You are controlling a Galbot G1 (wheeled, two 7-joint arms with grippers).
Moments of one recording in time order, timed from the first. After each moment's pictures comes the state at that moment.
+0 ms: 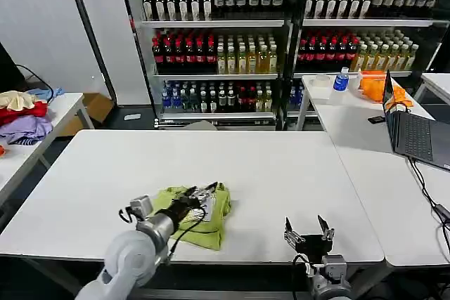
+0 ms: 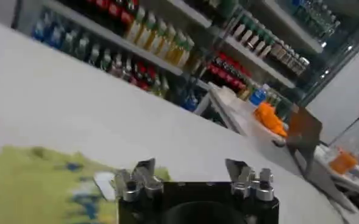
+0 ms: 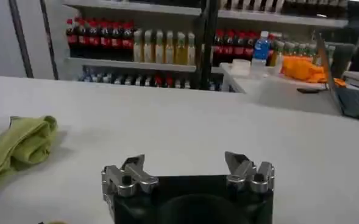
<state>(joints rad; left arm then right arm) 1.09 -1.11 -0.24 -2.01 -1.04 0.52 -0.30 -1.52 1.23 0.34 2.17 0.25 -0.42 0.35</state>
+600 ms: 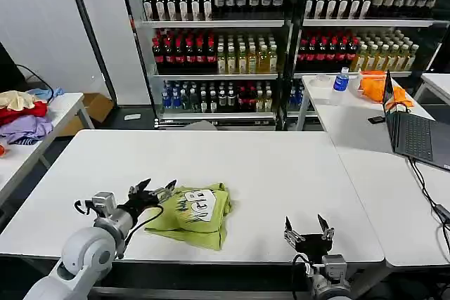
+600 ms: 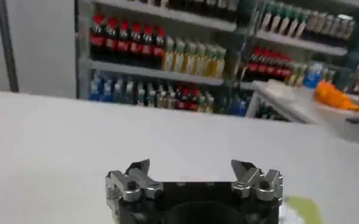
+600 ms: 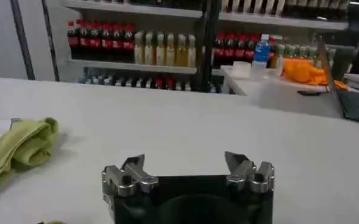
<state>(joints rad) 1.13 -0.94 -0.36 -1.93 -0.88 0.51 -0.18 -1.51 1.22 0.34 2.17 0.25 -0.42 0.35</state>
